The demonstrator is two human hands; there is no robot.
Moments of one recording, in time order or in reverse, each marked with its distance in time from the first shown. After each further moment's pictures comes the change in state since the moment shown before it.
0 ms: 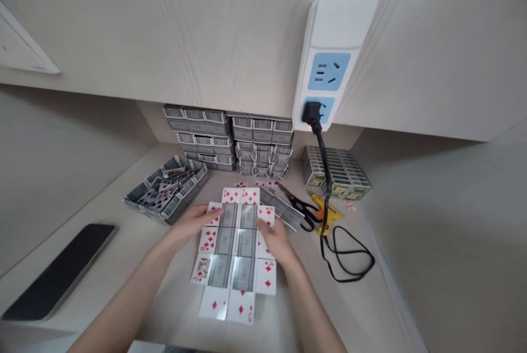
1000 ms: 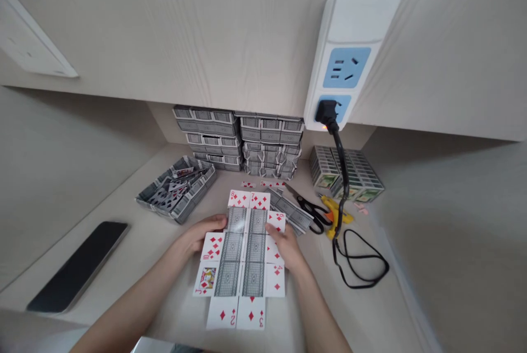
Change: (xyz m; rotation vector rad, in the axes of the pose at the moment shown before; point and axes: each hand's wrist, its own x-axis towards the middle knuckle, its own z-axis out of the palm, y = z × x) left_hand 0.009 -0.025 -0.002 -0.558 -0.397 -0.294; right_hand 0.001 0.030 -0.006 0.193 0.053 0.159
